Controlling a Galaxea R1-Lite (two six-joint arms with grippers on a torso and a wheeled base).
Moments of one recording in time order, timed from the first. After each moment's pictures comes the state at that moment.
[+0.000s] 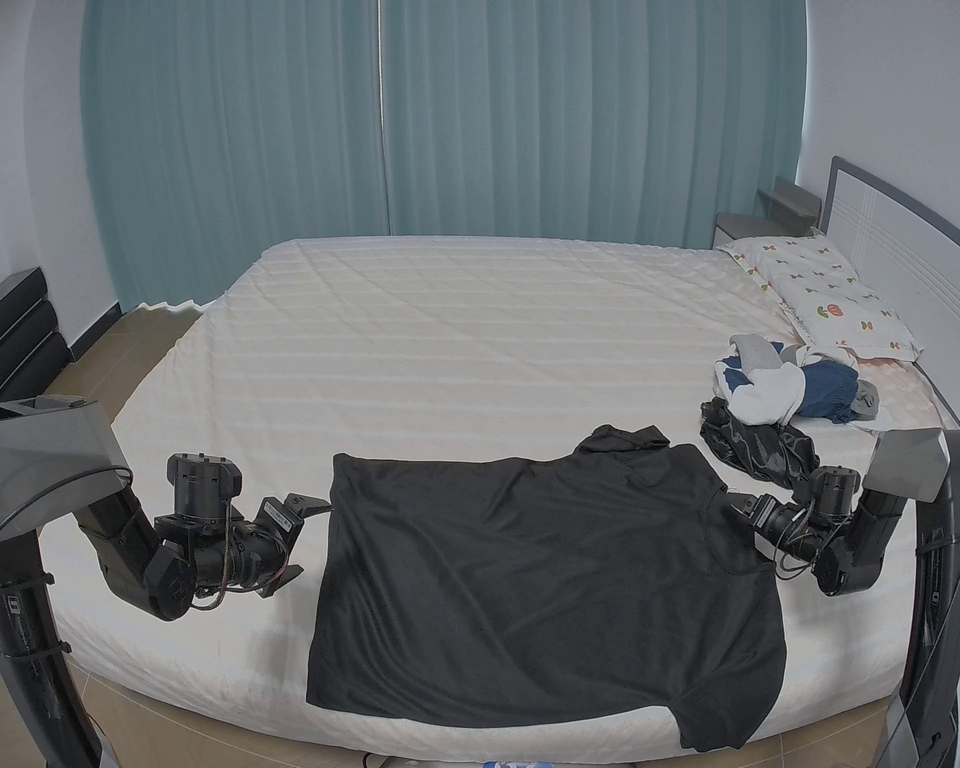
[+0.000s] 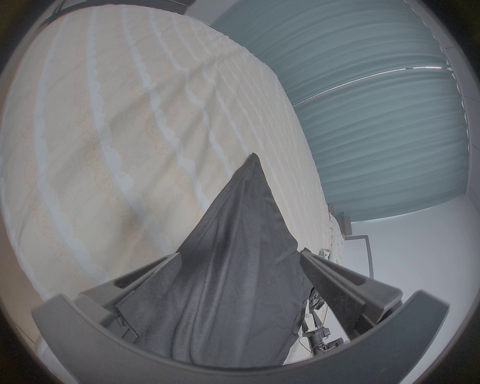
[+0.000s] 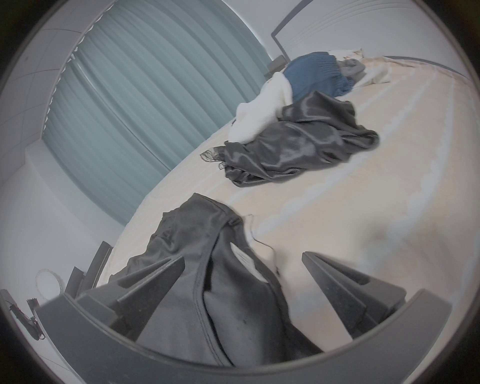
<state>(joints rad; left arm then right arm) -0.14 2.13 -0.59 -0.91 -0.22 -1.12 -0.14 2.52 -0.79 -1.28 0.26 0.54</state>
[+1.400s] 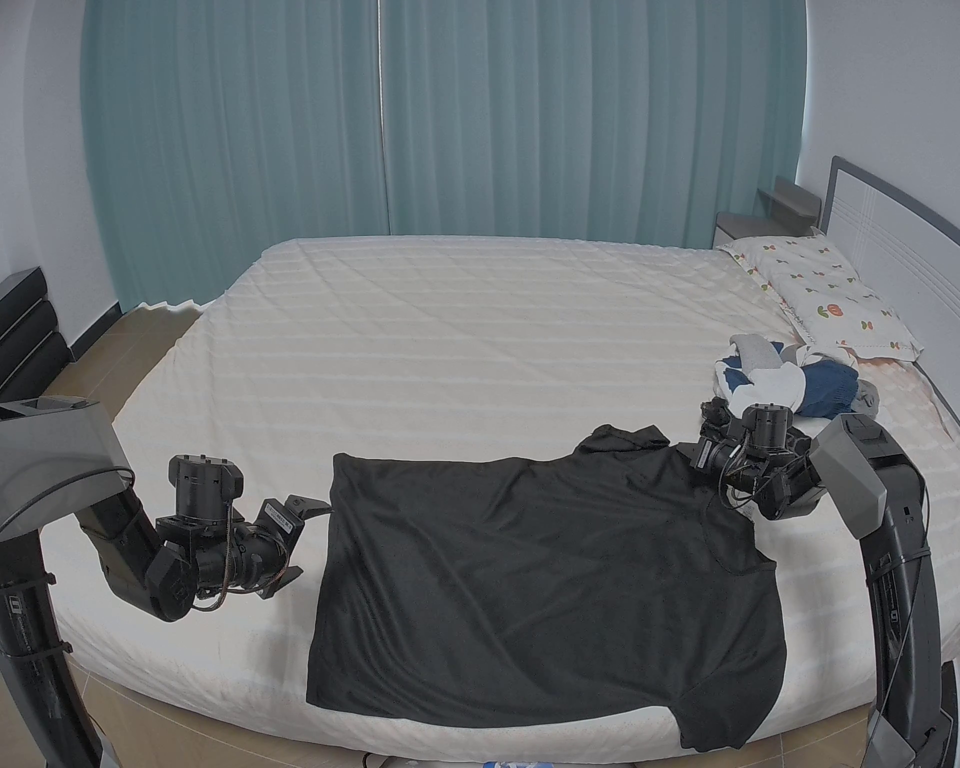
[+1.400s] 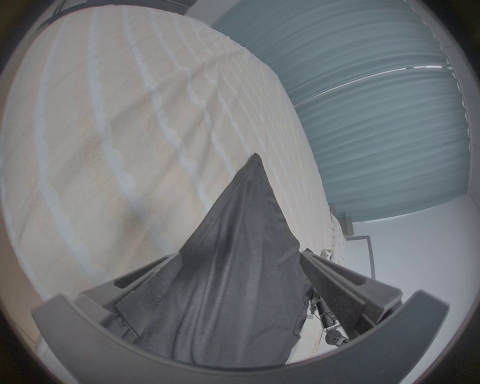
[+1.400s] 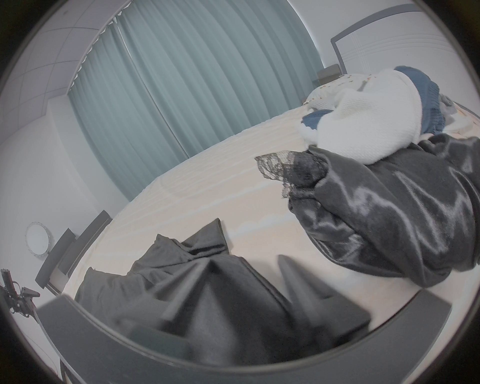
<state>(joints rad) -0.14 2.13 -0.59 -0.91 -0.21 -1.12 -0.02 2.76 -1.67 -0.71 0.23 0.35</state>
